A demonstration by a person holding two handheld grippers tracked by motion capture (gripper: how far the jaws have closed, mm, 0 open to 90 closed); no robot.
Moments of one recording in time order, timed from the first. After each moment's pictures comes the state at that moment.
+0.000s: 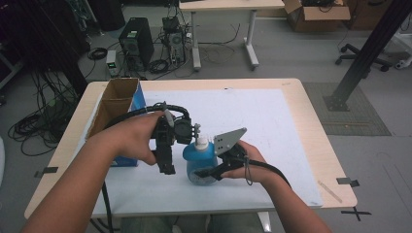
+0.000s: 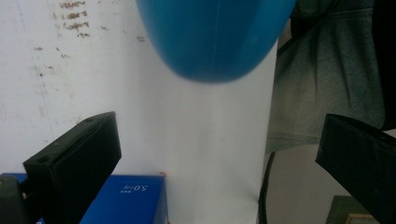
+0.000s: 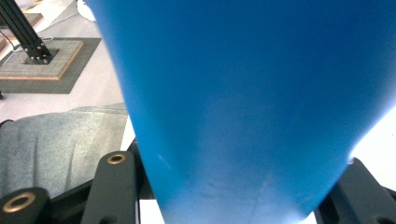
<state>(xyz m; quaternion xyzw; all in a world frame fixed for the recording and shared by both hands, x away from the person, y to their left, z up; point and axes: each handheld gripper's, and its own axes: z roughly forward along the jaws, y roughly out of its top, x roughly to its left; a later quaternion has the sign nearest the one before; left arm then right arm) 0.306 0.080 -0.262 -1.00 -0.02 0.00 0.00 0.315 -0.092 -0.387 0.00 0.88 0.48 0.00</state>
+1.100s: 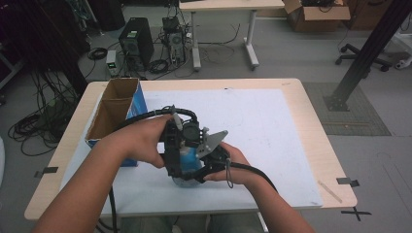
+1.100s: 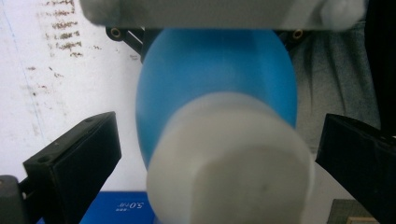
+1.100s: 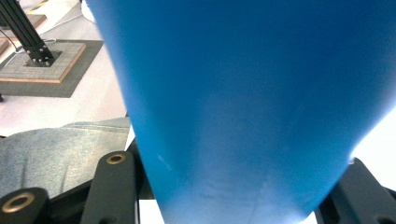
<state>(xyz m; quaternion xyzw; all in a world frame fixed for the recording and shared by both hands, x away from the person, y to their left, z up) 0.303 0.065 -0.268 -1.00 -0.01 0.01 -0.01 0.310 -0.051 -0.390 -0.01 0.87 0.48 0.00</state>
